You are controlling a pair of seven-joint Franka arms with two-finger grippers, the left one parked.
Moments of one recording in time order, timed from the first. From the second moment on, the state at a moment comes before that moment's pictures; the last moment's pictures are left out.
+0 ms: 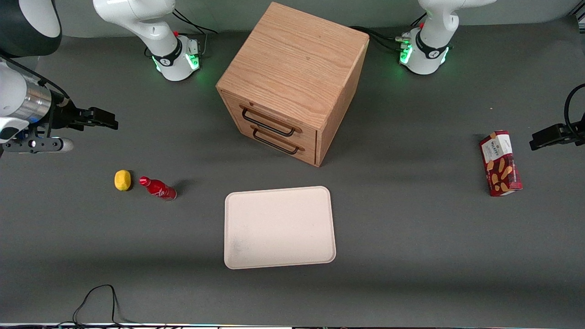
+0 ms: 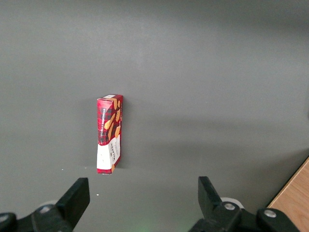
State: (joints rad) arm 0.14 -0.01 -0.10 -1.71 0.05 1.50 0.08
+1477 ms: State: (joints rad) arm 0.18 0.33 -0.10 -1.88 -0.01 2.04 0.01
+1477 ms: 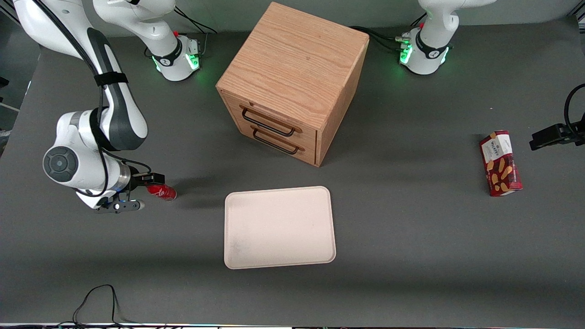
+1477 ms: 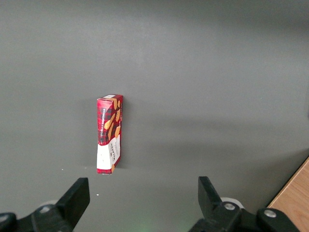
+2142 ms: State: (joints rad) arm 0.17 0.33 -0.10 -1.92 -0.01 2.08 -0.04
